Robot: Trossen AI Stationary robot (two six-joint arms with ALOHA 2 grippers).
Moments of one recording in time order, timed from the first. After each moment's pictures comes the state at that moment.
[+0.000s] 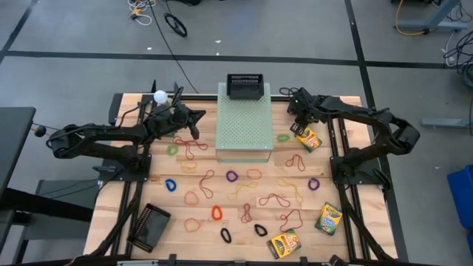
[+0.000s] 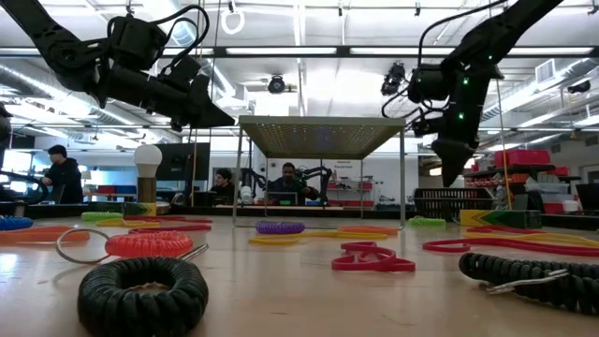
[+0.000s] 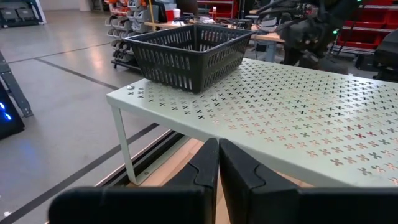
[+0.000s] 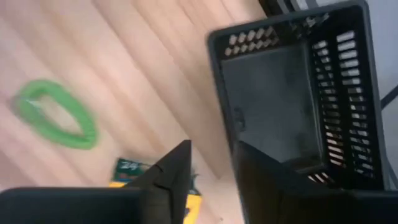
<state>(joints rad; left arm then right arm) 0.51 1.10 0.31 0.68 -0.08 0.02 -0.73 1.39 0.84 -0.68 0.23 -0.18</state>
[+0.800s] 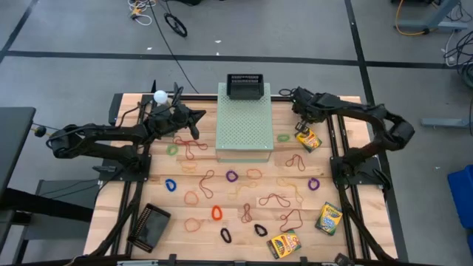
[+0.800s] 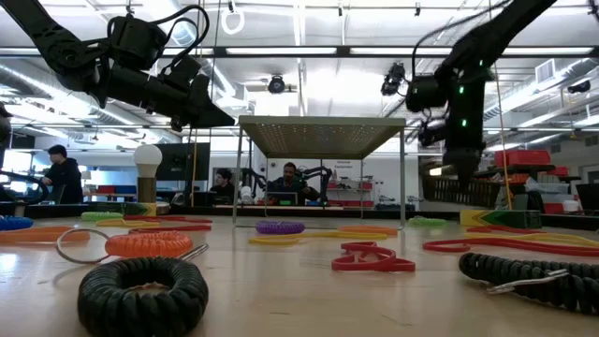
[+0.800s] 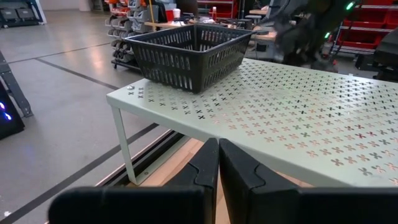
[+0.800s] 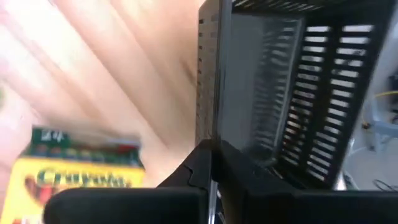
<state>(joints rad) 0.51 1.10 0.31 0.68 -0.08 0.02 -0.73 1.43 0.89 -0.81 0.42 -0.22</state>
